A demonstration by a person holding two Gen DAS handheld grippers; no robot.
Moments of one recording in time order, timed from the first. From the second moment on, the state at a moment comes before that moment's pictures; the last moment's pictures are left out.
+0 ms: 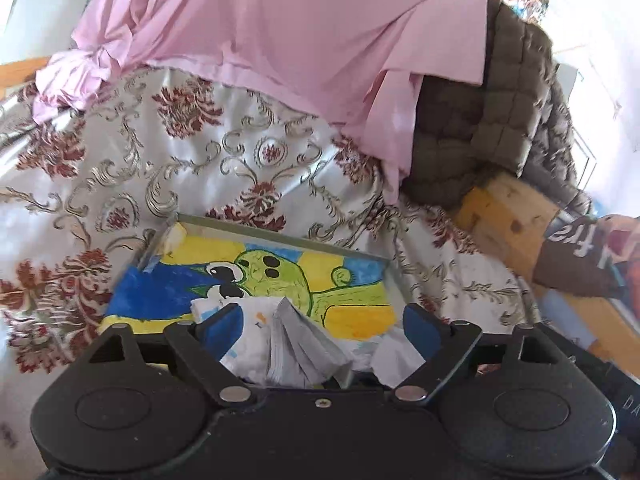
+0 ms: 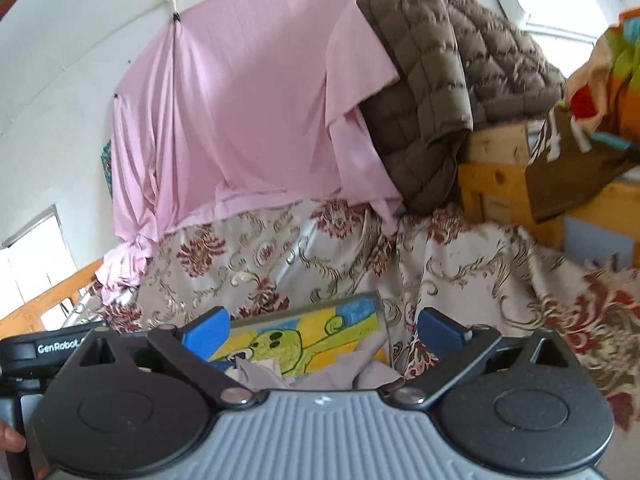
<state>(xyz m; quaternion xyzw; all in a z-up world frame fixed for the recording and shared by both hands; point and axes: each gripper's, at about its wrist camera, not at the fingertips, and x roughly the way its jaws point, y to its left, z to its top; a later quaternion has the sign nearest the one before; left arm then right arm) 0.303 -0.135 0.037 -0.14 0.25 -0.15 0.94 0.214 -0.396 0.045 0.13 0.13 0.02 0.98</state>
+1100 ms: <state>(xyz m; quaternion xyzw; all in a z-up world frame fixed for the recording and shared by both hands) 0.106 -0.064 0.009 -0.04 0.22 -0.14 0.96 0.056 -0.327 0.009 0.07 0.18 0.02 0.98</state>
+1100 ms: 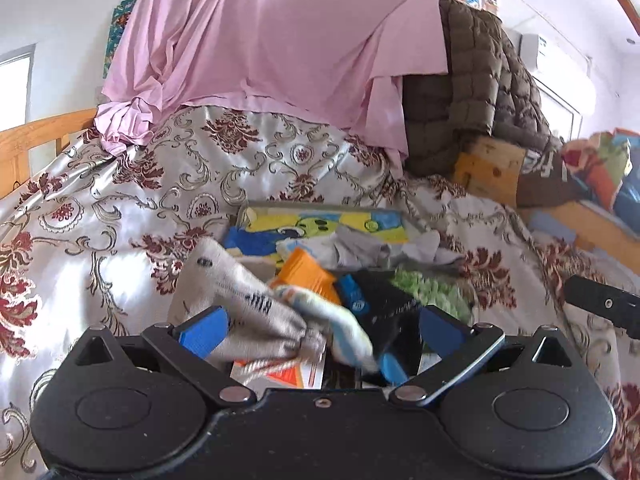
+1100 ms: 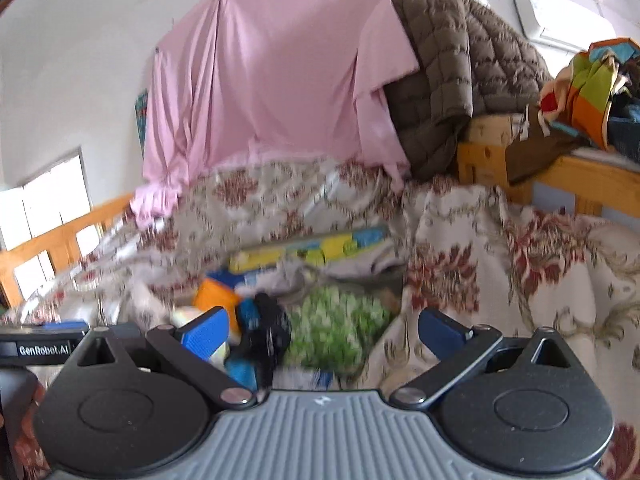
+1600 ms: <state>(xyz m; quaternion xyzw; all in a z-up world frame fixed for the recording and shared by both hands) 0.096 -0.058 -0.029 0.01 0.26 -0.13 0.96 0.080 -0.294 -0.034 0.00 0.32 0.04 0.95</state>
